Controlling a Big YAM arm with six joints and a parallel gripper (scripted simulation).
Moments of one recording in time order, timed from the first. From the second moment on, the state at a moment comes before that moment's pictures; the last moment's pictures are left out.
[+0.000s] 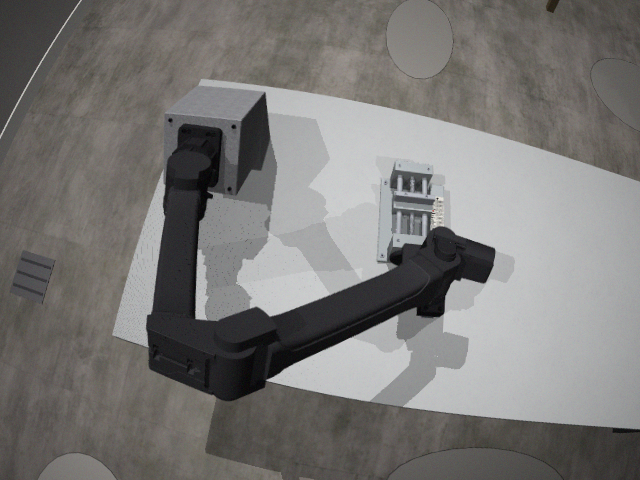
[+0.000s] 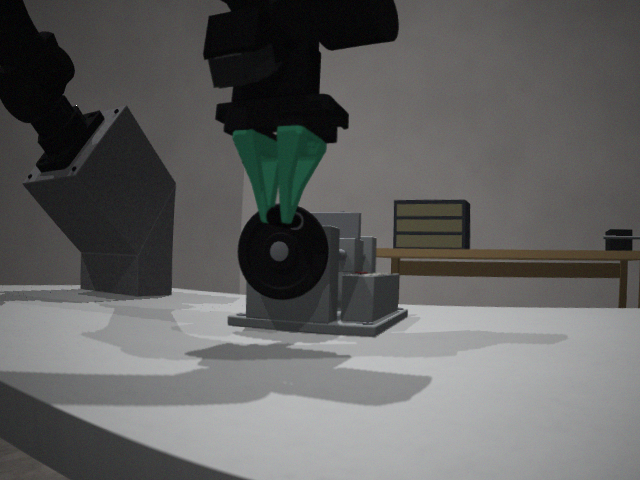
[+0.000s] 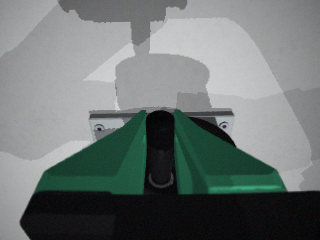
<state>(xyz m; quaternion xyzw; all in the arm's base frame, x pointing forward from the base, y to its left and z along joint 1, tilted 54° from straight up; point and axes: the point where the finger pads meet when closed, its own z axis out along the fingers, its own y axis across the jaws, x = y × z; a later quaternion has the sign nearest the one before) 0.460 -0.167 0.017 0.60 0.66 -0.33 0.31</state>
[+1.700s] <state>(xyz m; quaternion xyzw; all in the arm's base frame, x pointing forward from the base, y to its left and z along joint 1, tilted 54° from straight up) 0.434 -0.169 0.020 0.59 0.66 -0.32 0.32</state>
